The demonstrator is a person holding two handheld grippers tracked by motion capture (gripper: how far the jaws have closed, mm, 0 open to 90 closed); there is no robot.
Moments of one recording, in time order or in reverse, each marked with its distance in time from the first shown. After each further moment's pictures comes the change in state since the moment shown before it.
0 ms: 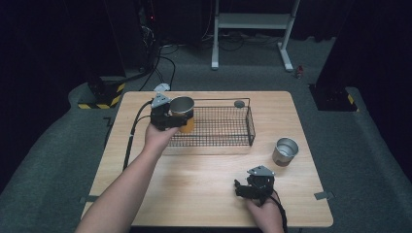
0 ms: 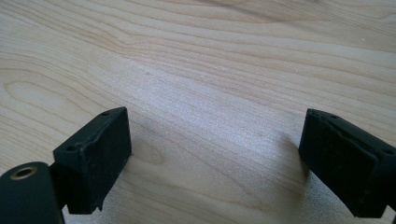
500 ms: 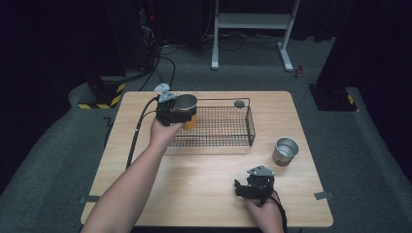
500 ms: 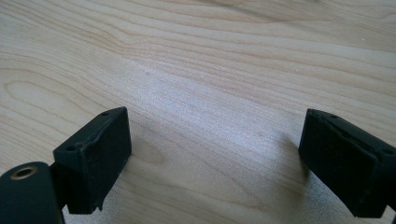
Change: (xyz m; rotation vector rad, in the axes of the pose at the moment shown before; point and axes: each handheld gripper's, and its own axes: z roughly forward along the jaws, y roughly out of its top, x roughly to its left) left arm 0.002 0.002 0.028 0.034 0.040 -0.009; right arm 0.000 0.000 0.000 0.000 -0.001 0.000
